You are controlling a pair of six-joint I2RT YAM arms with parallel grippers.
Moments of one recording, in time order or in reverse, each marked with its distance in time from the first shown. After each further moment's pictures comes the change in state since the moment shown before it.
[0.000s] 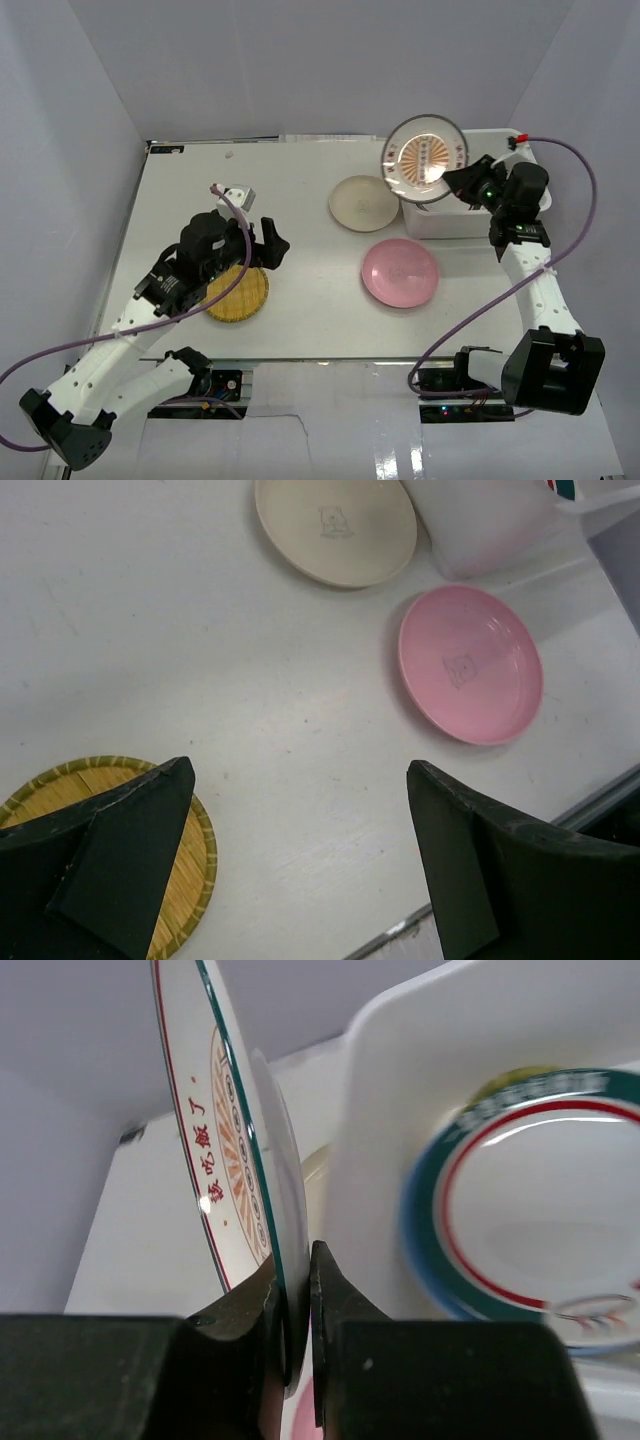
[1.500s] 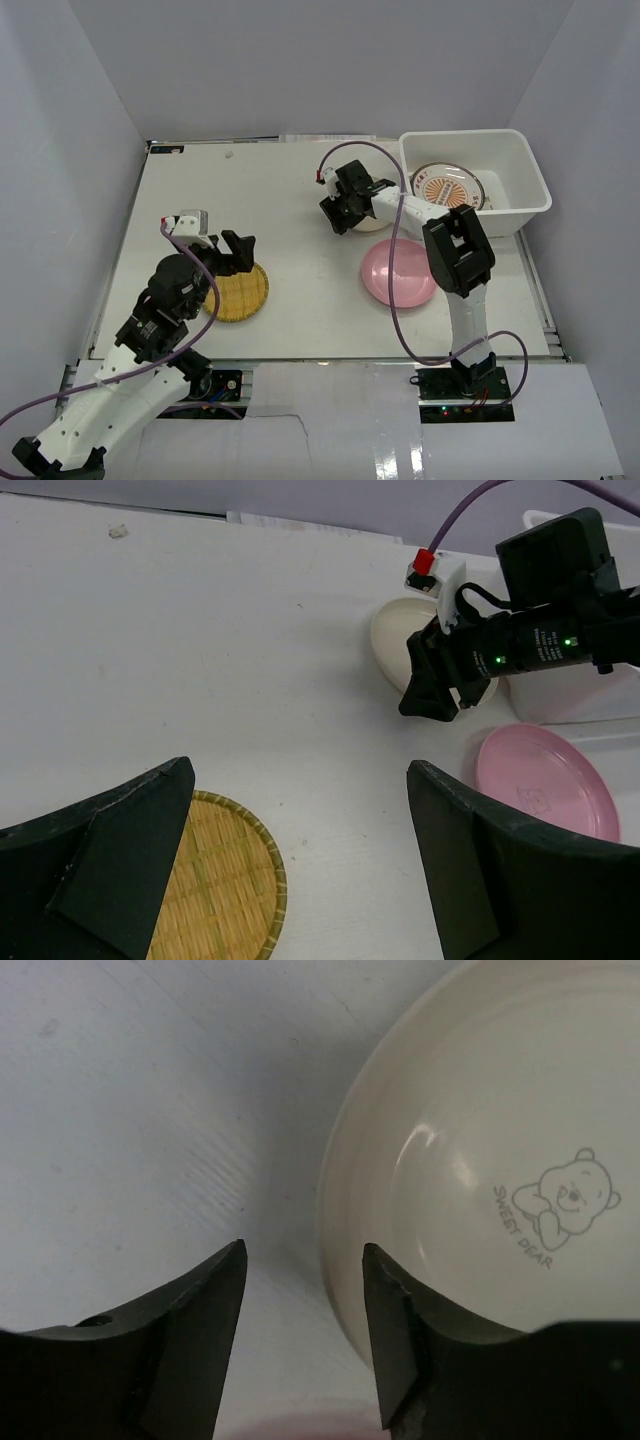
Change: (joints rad) left arm 0.007 -0.373 -0.282 0.200 -0.336 0.014; right arm 0.624 0.846 0.598 -0.478 0.381 -0.683
